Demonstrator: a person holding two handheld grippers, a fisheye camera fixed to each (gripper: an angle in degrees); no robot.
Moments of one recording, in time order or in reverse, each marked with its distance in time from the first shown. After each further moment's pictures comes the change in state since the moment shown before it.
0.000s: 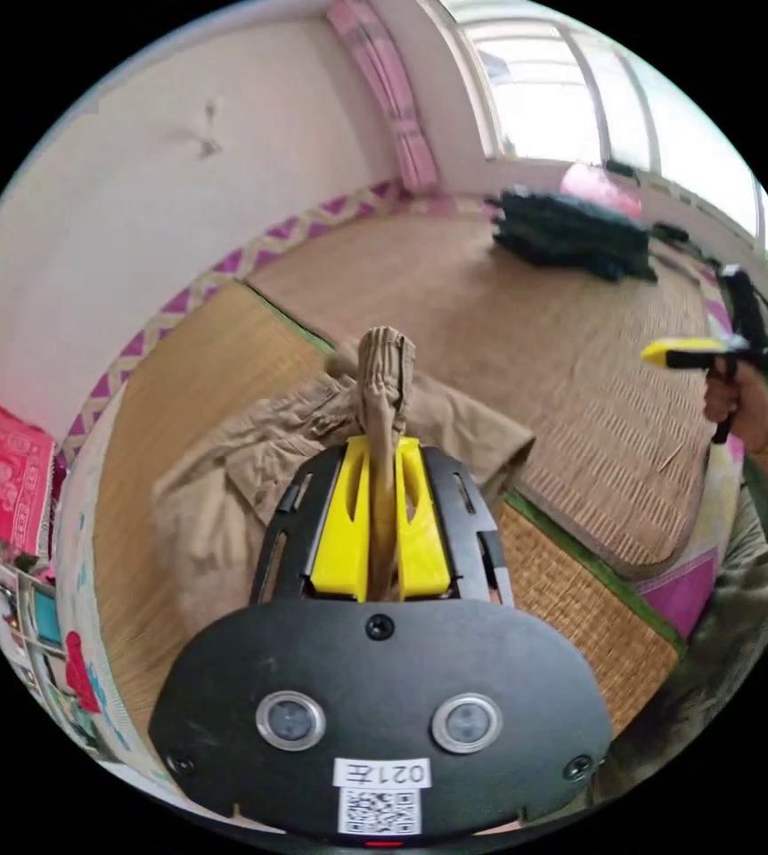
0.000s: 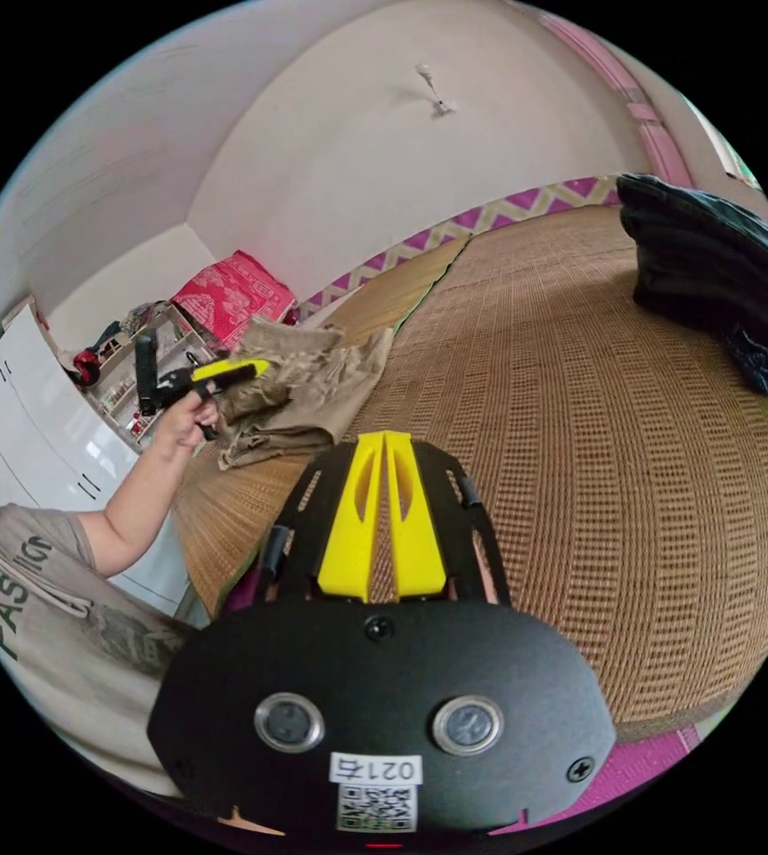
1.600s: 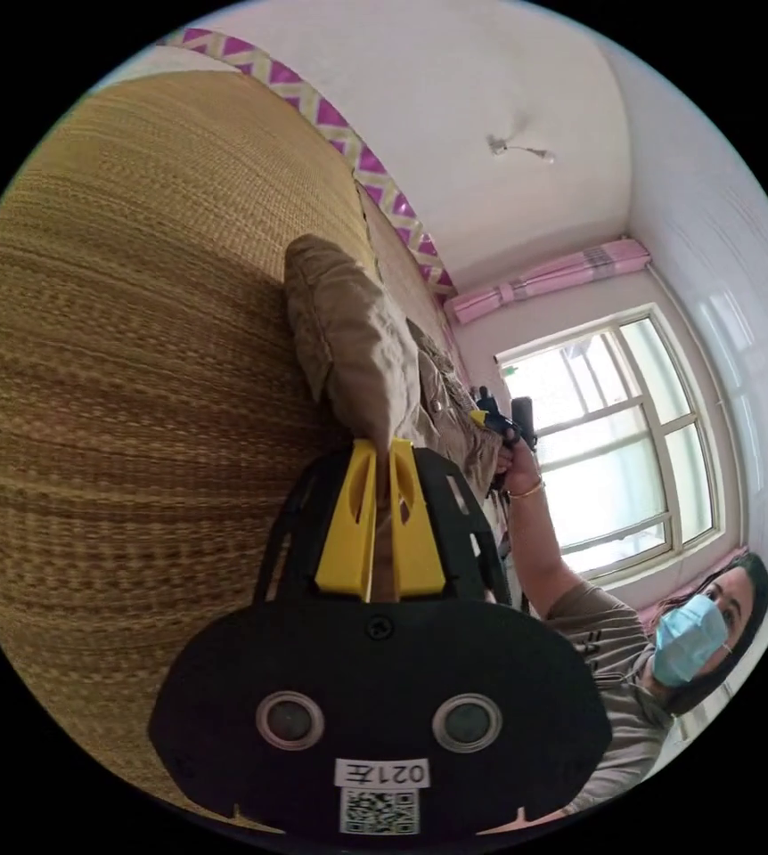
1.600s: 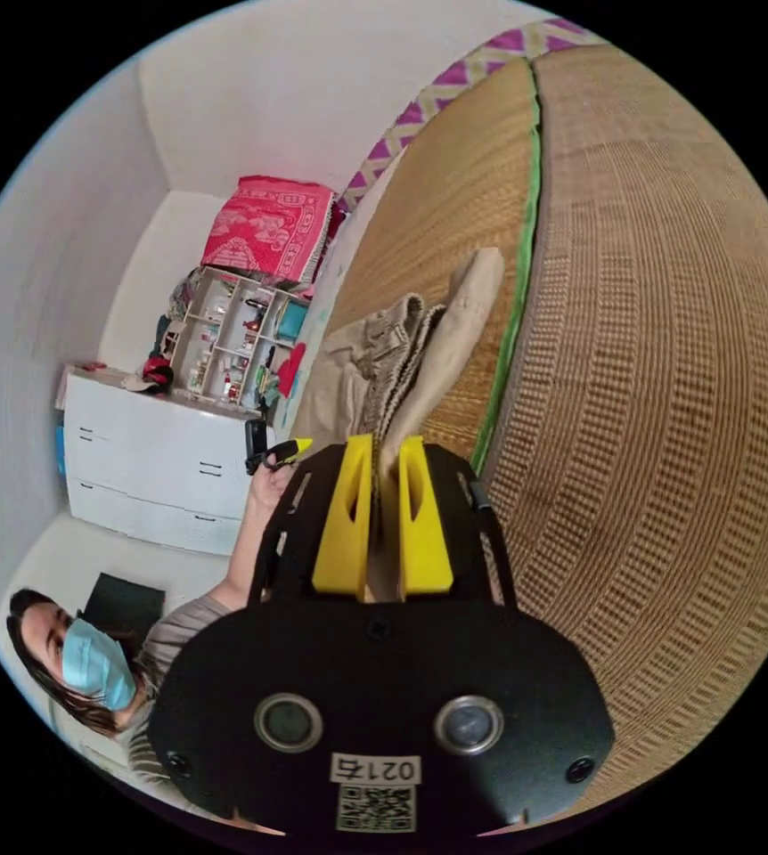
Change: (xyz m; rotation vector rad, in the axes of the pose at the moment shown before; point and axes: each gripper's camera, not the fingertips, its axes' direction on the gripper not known) left arm -0.447 0.384 0.106 0.259 0.845 -0.947; right arm -0.006 -0.155 0.391 -0.496 -0.403 0.157
